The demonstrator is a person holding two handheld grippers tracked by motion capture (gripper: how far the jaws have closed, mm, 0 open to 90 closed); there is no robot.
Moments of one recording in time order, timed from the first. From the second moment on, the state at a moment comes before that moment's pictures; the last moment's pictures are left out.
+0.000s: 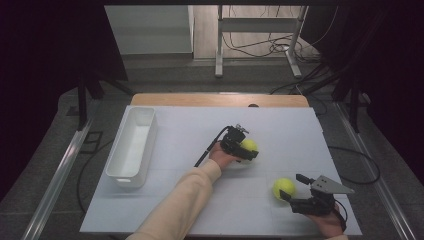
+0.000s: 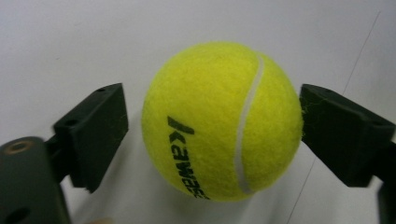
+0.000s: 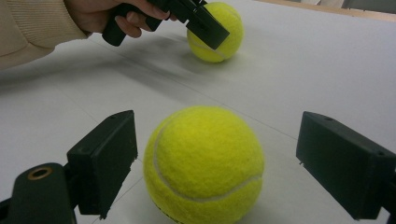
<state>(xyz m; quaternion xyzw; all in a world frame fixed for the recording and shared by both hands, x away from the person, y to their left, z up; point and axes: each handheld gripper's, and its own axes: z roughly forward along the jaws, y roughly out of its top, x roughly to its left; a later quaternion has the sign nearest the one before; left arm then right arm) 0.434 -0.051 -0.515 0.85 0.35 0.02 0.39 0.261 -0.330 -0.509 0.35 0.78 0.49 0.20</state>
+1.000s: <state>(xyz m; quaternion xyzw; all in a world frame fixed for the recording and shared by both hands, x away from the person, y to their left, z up) 0.418 -0.038 -0.495 0.85 0.32 0.03 0.41 0.261 -0.330 -0.509 0.35 0.78 0.49 0.20</state>
